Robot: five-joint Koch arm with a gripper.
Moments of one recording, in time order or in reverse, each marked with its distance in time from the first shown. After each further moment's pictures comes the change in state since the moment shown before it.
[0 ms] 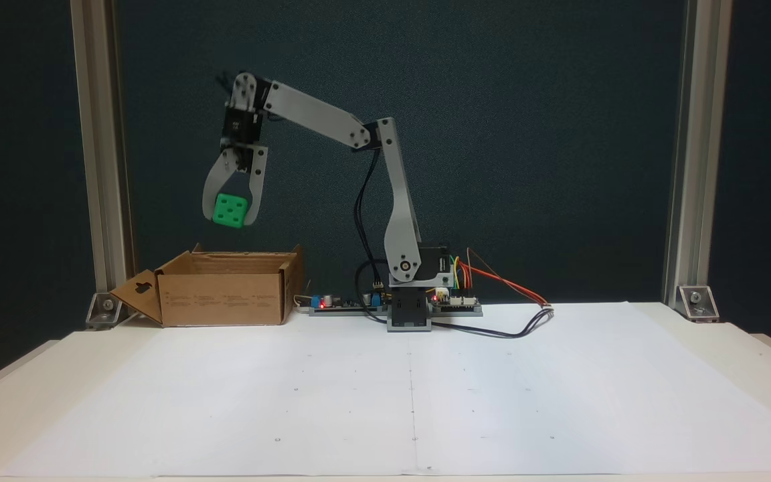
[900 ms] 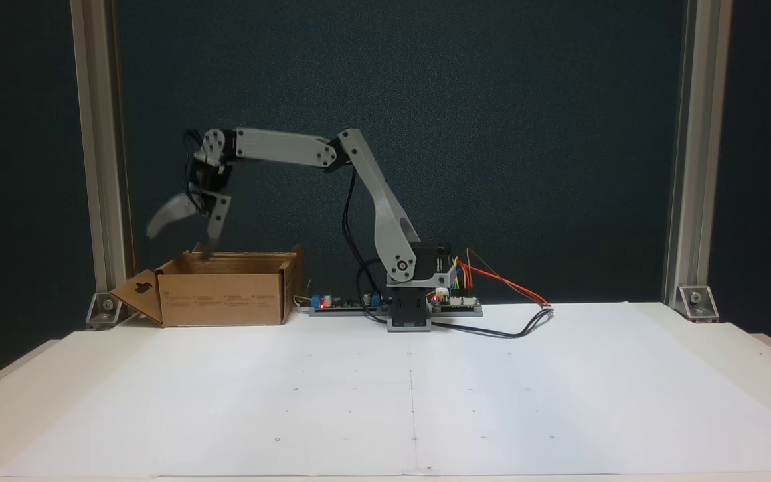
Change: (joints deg) arm 0.8 -10.1 0.1 -28.3 -1.8
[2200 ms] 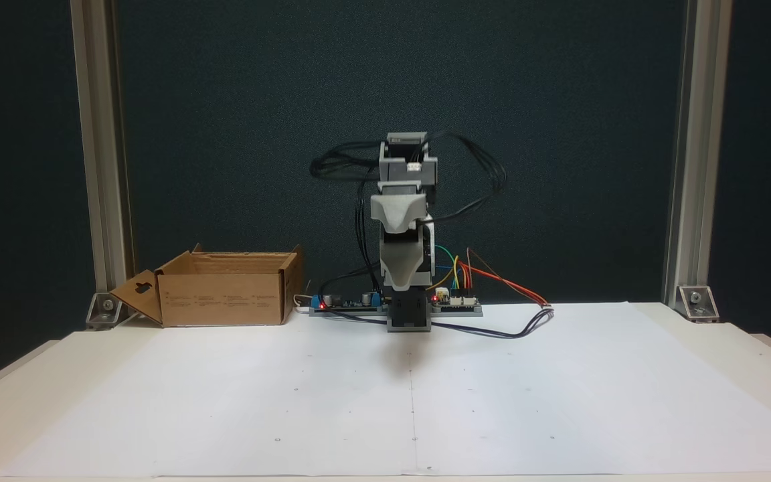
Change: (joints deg) arm -97.0 62.3 79.6 -39.6 21.5
